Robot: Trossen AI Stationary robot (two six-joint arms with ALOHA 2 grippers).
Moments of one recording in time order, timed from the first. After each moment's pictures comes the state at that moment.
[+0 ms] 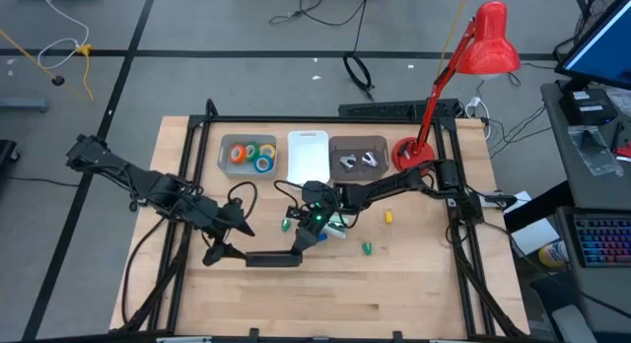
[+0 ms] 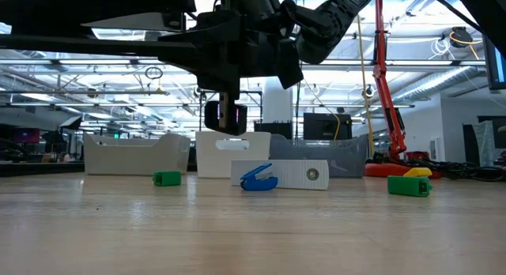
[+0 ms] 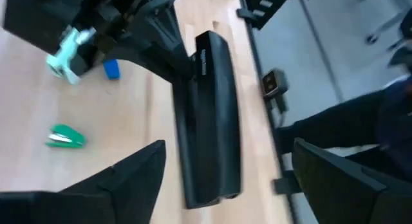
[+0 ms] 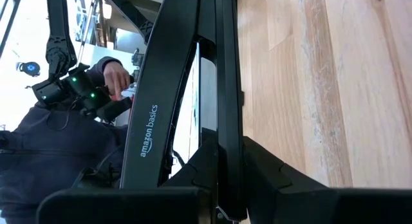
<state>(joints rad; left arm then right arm) -0.44 0.94 0.83 -0.52 0.05 -0.51 0.02 2.12 1.34 0.42 -0.87 1.01</state>
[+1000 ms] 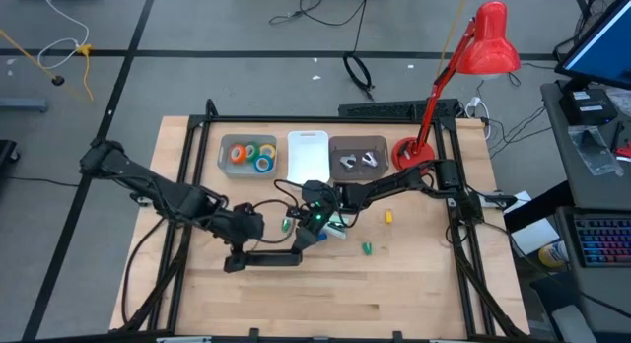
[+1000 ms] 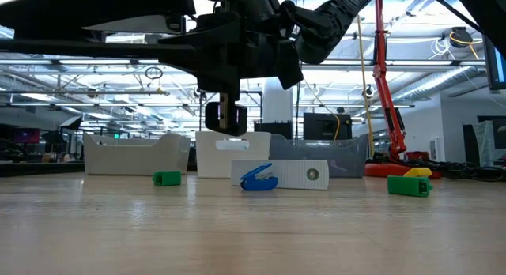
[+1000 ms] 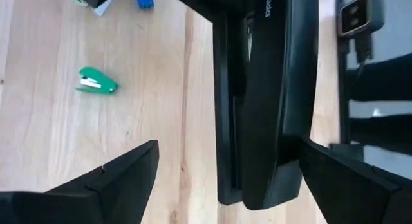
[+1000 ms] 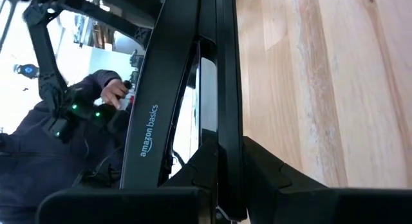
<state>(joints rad) -0.41 1.27 1.03 -0.78 0.04 -0.49 0.02 2.12 1.34 0.42 -0.87 1.01</state>
